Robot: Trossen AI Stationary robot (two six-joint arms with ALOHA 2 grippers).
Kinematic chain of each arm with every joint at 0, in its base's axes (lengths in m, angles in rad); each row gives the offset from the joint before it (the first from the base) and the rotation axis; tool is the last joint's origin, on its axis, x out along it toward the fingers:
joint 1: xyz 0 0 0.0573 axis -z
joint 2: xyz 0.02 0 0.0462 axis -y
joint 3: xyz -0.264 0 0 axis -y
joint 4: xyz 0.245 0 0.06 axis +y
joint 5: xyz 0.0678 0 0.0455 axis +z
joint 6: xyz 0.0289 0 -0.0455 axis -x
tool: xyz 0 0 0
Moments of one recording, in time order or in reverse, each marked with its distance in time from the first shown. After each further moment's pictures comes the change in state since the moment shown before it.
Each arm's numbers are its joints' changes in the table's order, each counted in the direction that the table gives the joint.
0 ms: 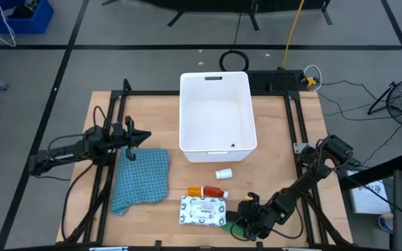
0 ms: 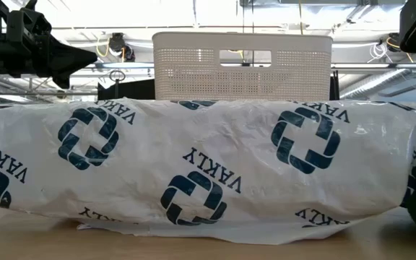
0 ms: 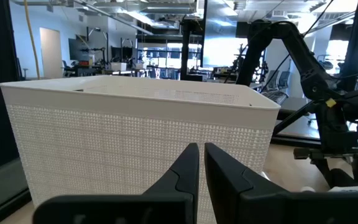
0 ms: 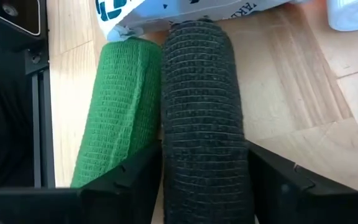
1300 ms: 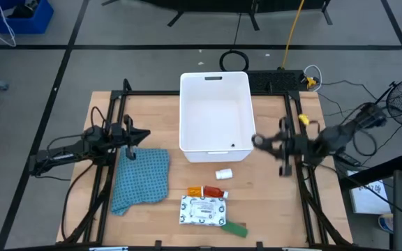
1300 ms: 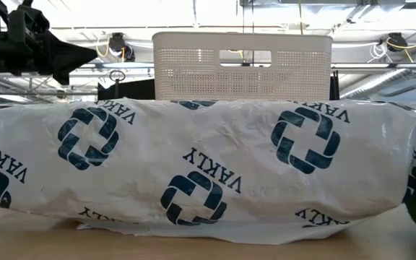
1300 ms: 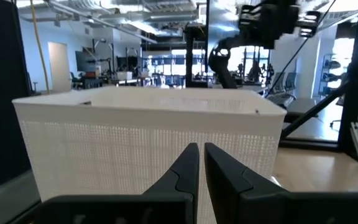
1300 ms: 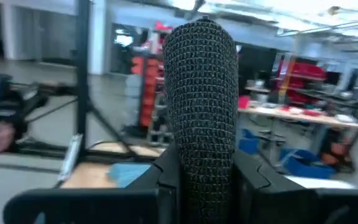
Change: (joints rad) left arm 0.000 0.000 0.000 -0.039 0.020 -0.050; right arm 0.318 1.051 -0.094 -0.164 -0.241 1.244
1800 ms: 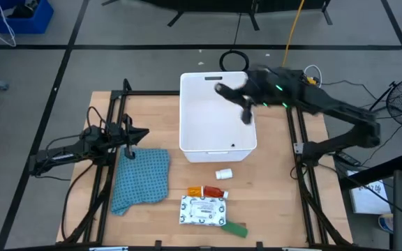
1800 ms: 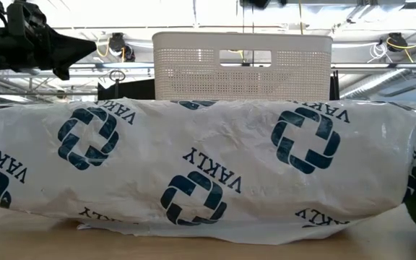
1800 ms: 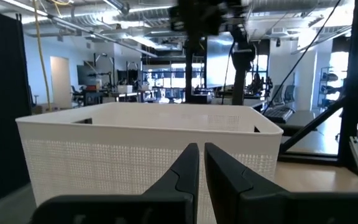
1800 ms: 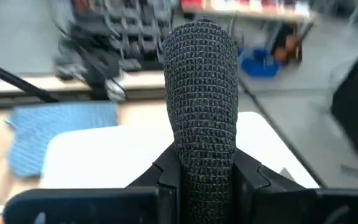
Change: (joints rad) left arm 0.000 0.000 0.000 -0.053 -0.001 -0.013; right arm 0.817 -0.503 0.626 0.577 0.581 -0.052
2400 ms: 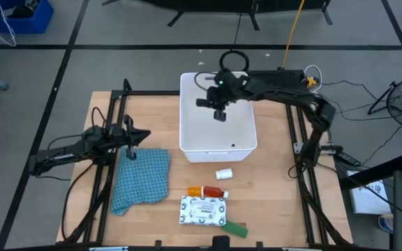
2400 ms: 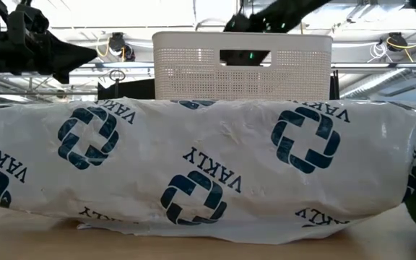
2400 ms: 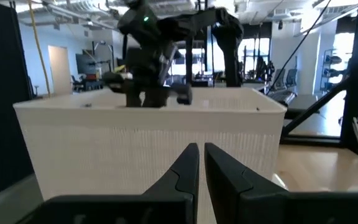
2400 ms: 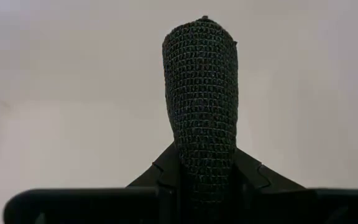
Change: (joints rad) left arm 0.000 0.000 0.000 0.071 -0.001 -0.012; right arm 0.199 -0.548 0.052 -0.003 0.176 0.291
